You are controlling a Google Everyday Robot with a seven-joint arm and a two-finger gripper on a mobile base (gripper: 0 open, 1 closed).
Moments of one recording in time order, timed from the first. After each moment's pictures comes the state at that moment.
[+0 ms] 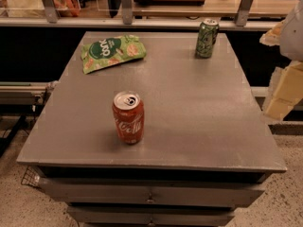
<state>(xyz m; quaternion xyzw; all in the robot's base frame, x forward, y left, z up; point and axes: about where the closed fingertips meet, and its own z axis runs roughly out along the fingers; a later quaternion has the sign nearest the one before) 0.438 -0.216 0.979 -0.60 0.78 -0.04 0.16</state>
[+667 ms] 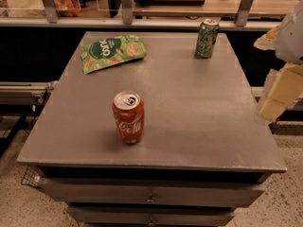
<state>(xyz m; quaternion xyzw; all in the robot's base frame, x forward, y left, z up) 0.442 -0.209 0.971 -0.60 0.78 -0.01 0.18</state>
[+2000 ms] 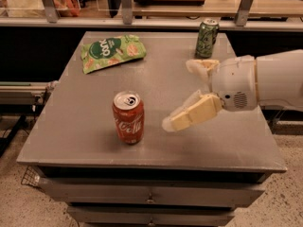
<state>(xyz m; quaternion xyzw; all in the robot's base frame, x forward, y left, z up) 0.448 -0.053 0.941 -0.49 0.68 0.30 0.45</state>
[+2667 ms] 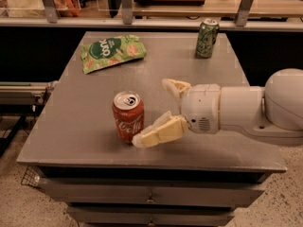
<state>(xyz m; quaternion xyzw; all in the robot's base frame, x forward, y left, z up) 0.440 0.003 0.901 -0.46 0.66 0.35 0.48</state>
